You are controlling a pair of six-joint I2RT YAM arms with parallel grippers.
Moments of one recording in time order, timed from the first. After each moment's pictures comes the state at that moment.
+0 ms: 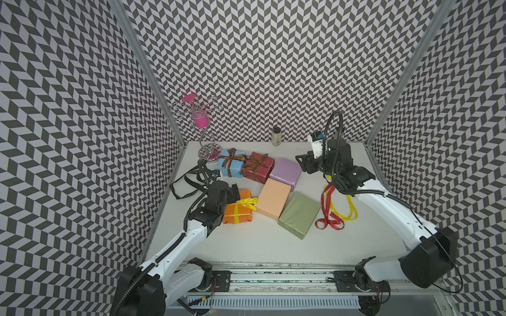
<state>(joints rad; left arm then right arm) -0.34 1.05 0.61 -0.11 -0.28 -0.42 0.47 1.37 1.22 -0.27 -0.17 0.10</state>
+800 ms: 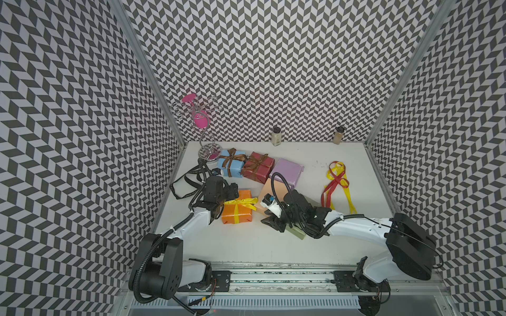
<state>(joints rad) -0.20 1.30 0.62 0.04 -0.01 -0.37 0.95 1.53 0.82 0.09 -0.28 -0.06</state>
